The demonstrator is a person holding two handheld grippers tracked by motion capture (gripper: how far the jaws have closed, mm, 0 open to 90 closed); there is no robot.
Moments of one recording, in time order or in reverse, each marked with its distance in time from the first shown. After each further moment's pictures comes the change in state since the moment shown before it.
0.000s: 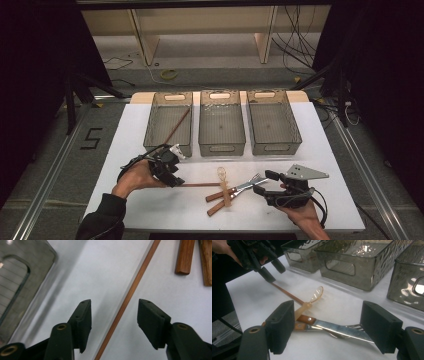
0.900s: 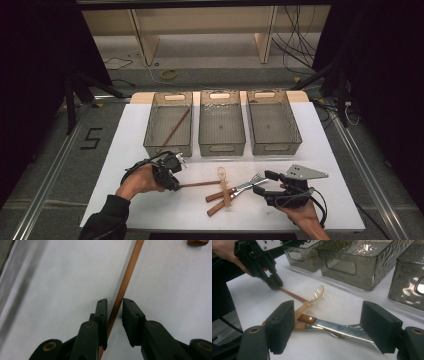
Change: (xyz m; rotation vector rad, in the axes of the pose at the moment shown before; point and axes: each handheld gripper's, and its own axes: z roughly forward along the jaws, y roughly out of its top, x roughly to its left) left arm -0.003 -0.004 0.024 0.135 -0.036 0.023; right arm 0.000 0.000 0.001 0.006 0.007 -0.002
